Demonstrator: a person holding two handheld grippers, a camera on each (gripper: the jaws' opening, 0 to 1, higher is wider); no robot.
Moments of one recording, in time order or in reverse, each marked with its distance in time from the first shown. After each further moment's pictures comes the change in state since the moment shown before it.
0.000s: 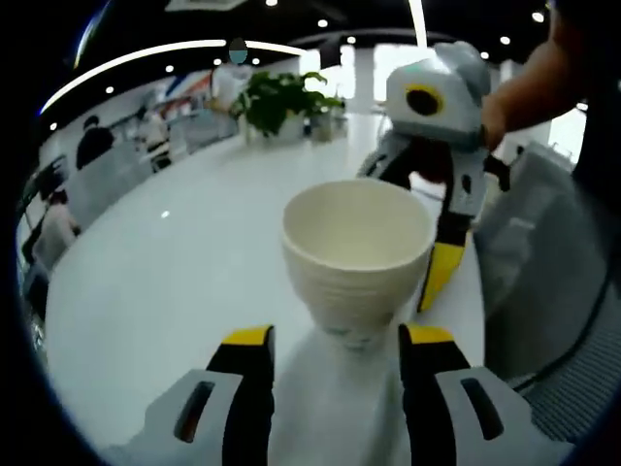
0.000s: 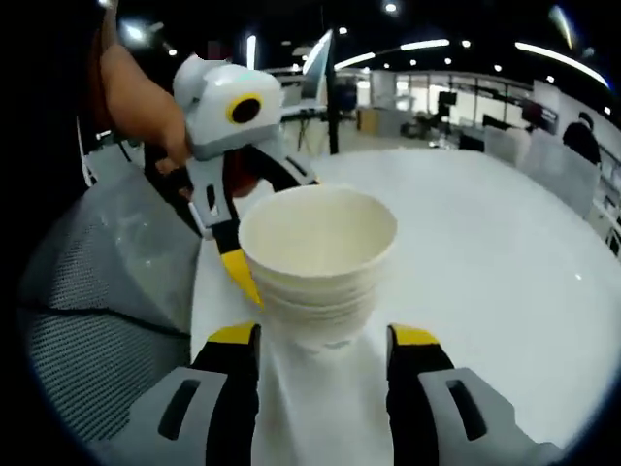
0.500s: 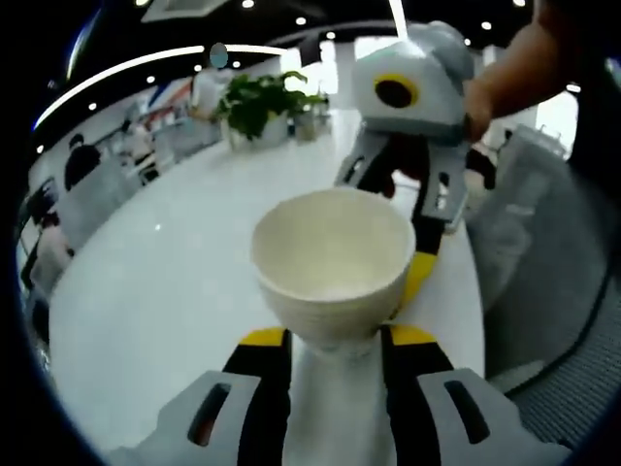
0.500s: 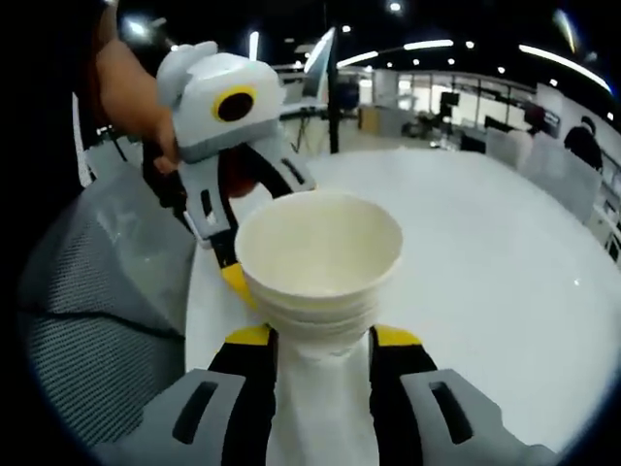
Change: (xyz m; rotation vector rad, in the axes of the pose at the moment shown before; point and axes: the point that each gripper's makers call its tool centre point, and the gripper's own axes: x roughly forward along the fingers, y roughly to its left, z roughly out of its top) left arm 0.002 -0.008 0.005 0.071 0.013 -0.021; right arm 0.004 -0.001 0.006 -0.014 0.003 -0.008
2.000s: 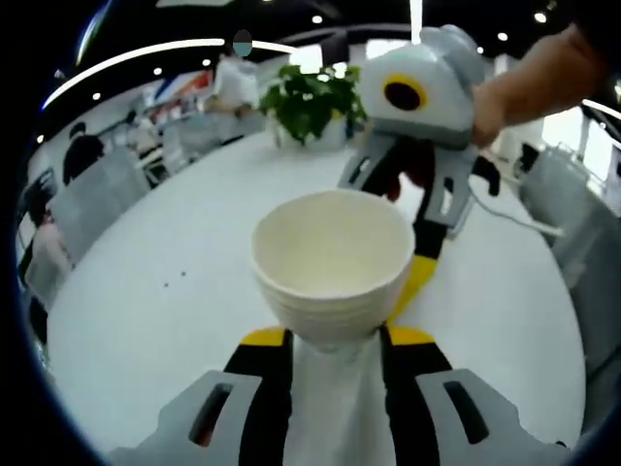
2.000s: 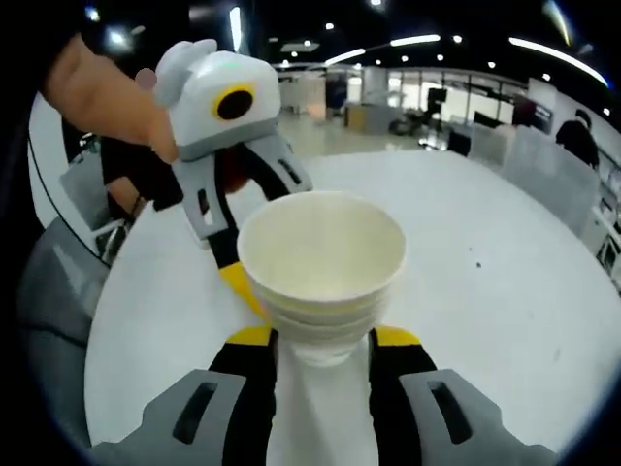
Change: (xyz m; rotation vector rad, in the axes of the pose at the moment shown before) left arm 0.065 0.215 0.048 -0.033 0.000 -0.012; right arm 0.048 -0.220 0.057 0.015 0.023 -0.025
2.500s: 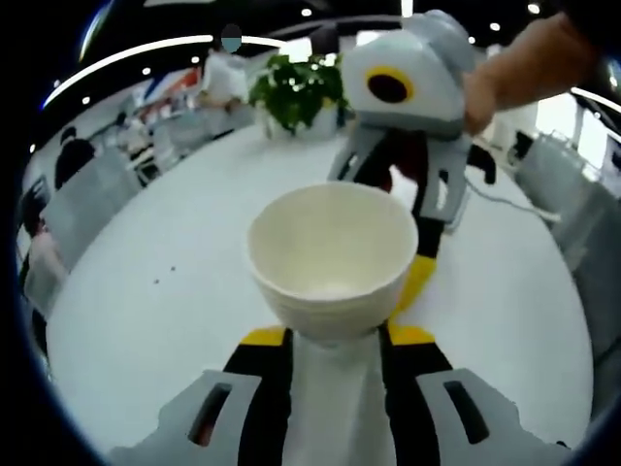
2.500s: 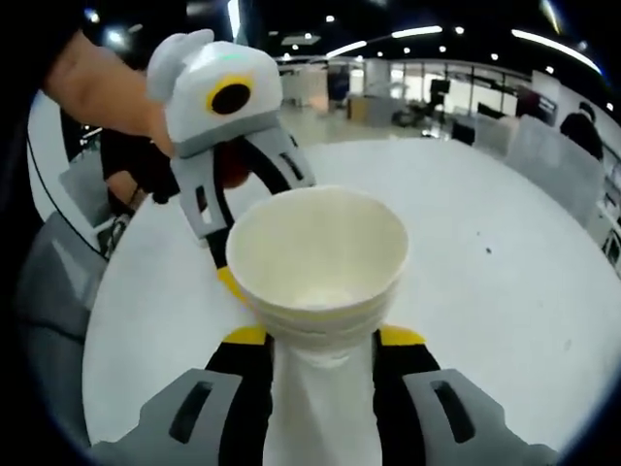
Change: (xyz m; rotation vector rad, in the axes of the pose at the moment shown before) left arm 0.007 -0.008 -0.013 0.050 0.046 -0.009; right arm 0.007 0.008 -0.017 0.023 0.063 0.010
